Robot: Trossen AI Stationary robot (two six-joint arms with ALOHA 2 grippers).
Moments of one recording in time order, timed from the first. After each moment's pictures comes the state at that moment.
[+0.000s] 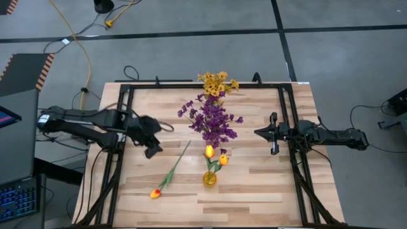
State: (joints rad) left arm -0.07 1.03 0.91 -0.89 0.12 -0.69; right arm -0.02 0.00 0.00 0.04 0.07 -0.02
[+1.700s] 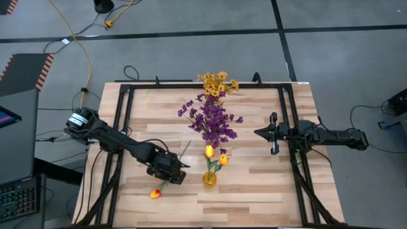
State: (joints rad) left arm -0.38 1.56 0.91 -0.46 0.20 -1.62; right arm -0.02 0.00 0.00 0.04 0.07 -0.02
